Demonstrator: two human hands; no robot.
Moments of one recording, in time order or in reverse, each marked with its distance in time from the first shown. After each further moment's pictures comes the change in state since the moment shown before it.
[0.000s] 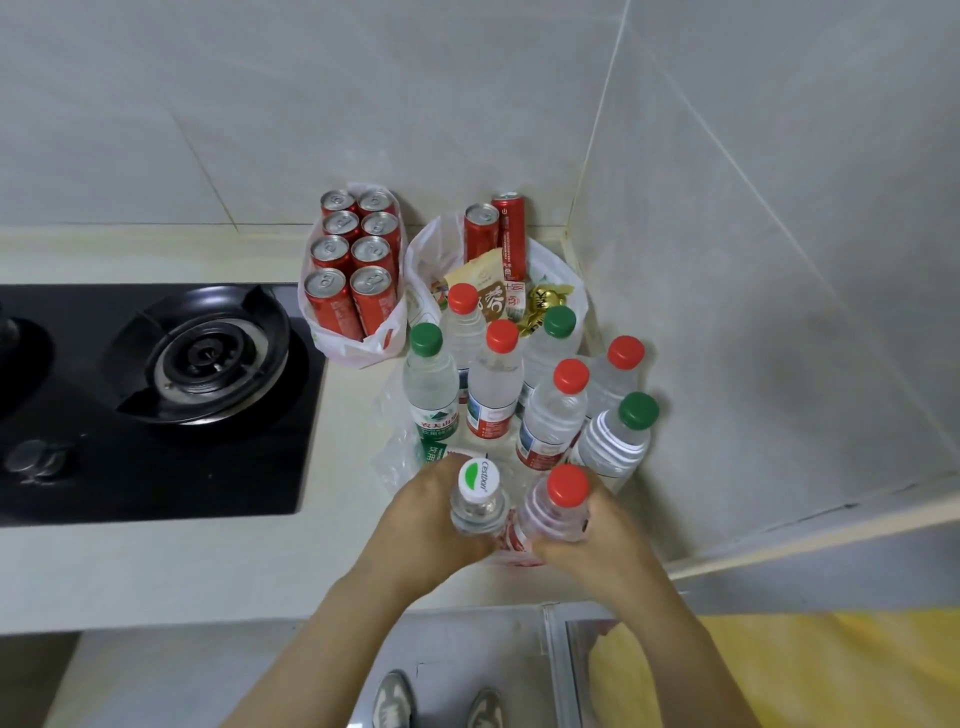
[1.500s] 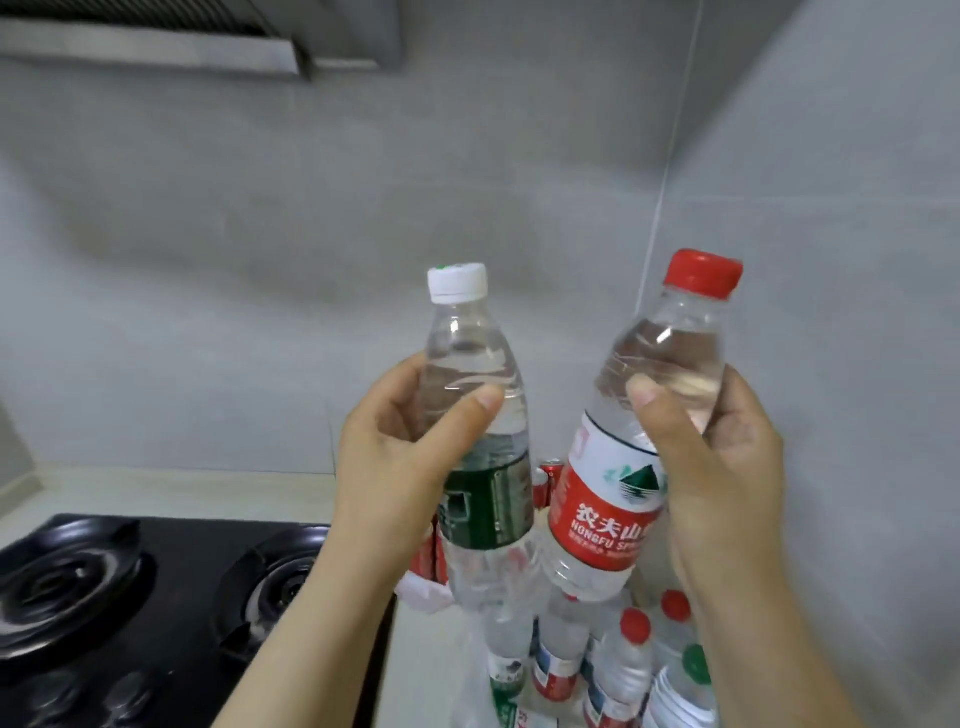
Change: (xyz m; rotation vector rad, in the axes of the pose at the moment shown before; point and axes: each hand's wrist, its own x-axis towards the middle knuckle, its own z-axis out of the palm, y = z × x) left_hand -0.077 0.144 -0.239 -0.786 0.569 0.665; right_hand -0.076 -0.299 -0.099 0.808 0.466 -0.816
